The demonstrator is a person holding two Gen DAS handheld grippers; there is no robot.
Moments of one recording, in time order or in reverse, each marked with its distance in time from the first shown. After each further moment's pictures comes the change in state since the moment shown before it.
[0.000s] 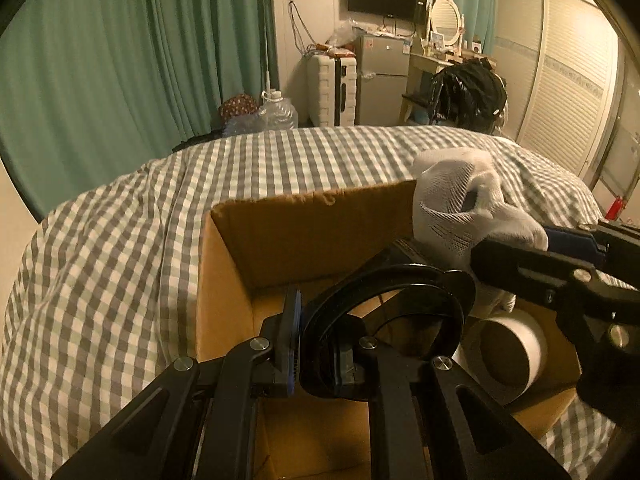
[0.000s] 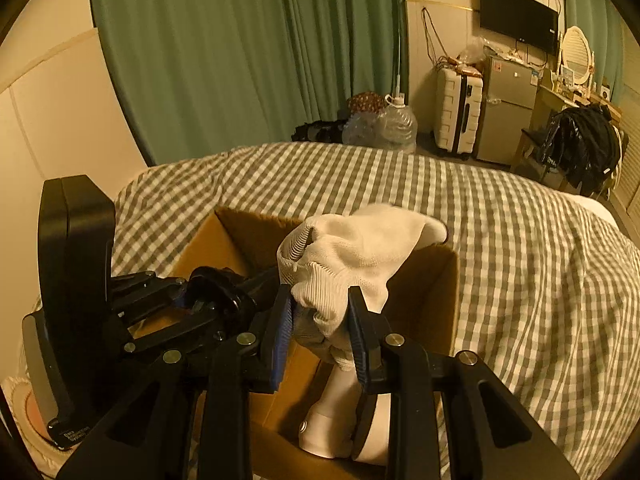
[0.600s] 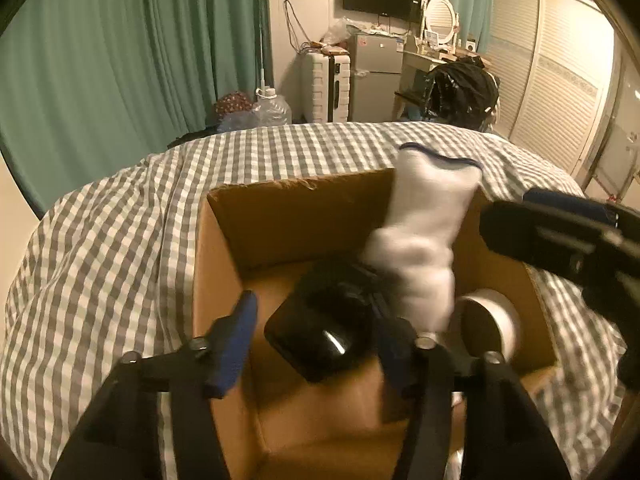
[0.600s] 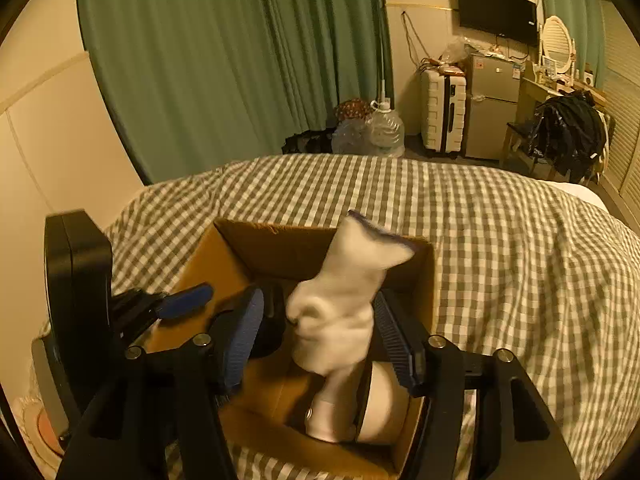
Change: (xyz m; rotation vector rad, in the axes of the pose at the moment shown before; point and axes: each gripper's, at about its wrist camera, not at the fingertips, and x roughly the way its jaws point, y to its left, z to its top) left arm -0.034 -0.005 -0.018 0.000 0.006 -0.030; right arm -0.035 -0.006 -0.003 0.073 -0.049 -0.016
